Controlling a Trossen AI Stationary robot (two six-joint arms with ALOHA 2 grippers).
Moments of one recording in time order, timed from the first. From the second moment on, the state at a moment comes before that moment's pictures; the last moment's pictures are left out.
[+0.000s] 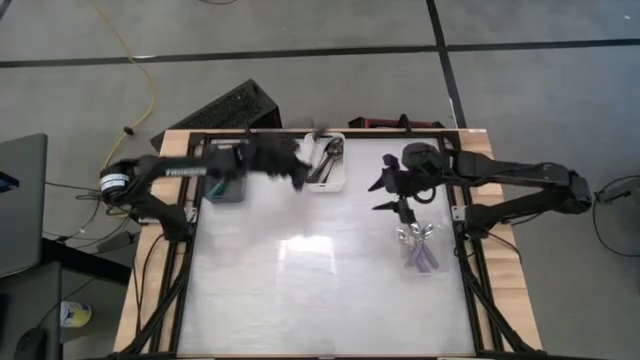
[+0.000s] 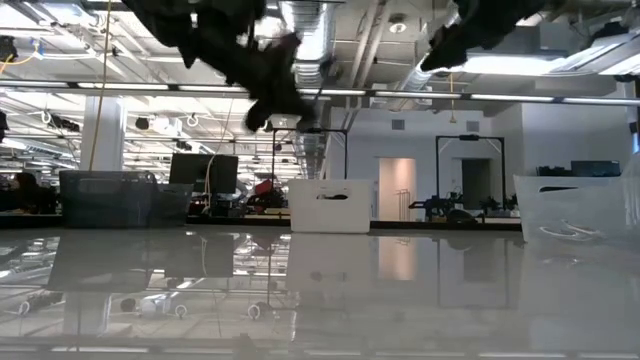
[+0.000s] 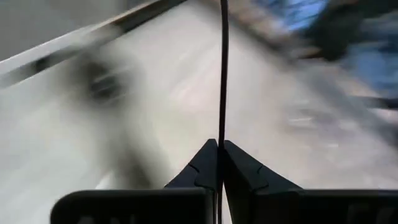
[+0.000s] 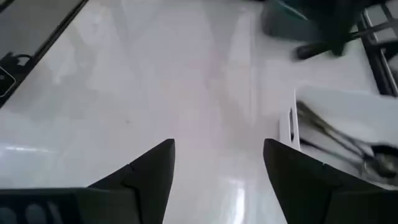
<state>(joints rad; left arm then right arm) 0.37 1.46 0.93 0.15 0.11 -0.39 -0.18 1.08 0.98 -0.54 -0.26 -0.29</state>
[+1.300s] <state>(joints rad) 0.50 1.92 1.47 -0.46 0.15 -0.46 -0.10 1.15 0.98 -0.74 -0.19 -0.19</state>
